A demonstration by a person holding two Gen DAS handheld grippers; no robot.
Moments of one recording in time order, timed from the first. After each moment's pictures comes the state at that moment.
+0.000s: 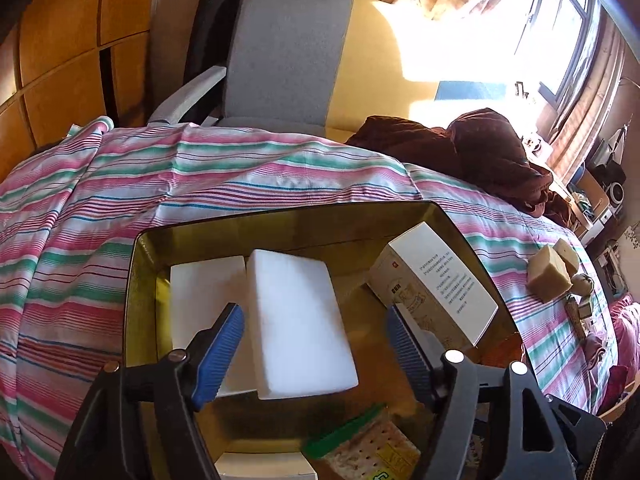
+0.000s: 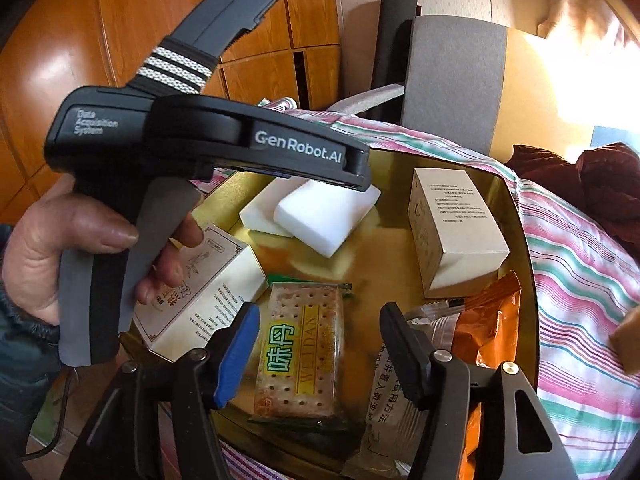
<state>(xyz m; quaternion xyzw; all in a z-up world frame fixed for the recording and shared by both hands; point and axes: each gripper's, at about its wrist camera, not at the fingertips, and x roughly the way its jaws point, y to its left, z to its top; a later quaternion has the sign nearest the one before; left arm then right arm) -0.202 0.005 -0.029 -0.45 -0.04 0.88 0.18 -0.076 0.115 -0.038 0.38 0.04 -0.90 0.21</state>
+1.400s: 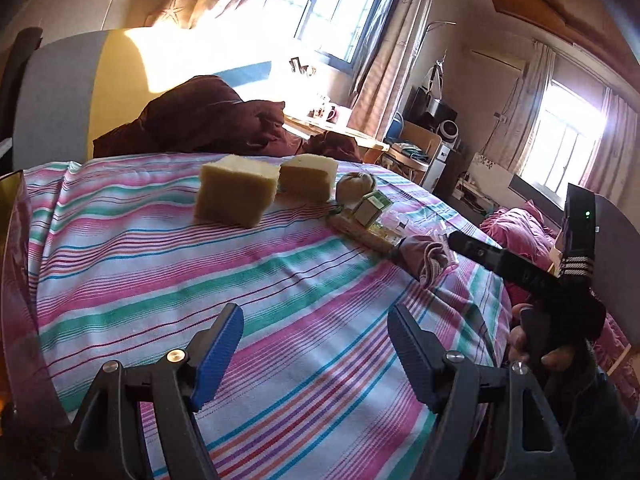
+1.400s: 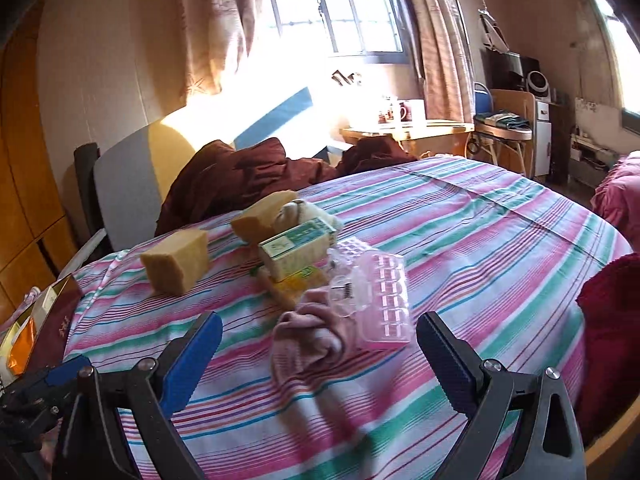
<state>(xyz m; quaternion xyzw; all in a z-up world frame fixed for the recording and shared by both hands) -0.005 0.265 -0.068 -0.33 0.00 0.81 0.48 0.138 0.513 -0.044 0.22 -0.16 -0.92 -0.26</state>
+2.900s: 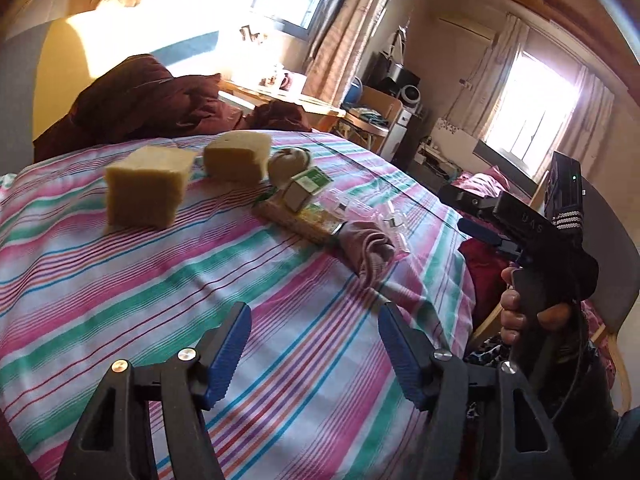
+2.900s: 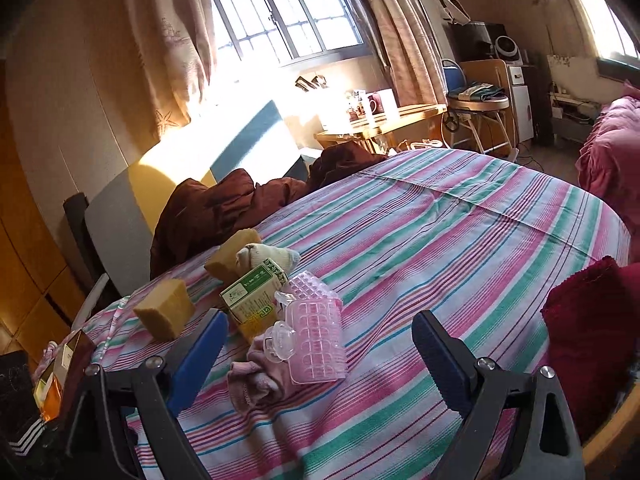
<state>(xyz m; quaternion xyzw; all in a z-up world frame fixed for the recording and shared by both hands) 0.008 0.339 -0.051 -0.37 0.05 0.74 0.56 0.171 0.565 -0.016 0.20 -0.25 -0.91 -0.26</state>
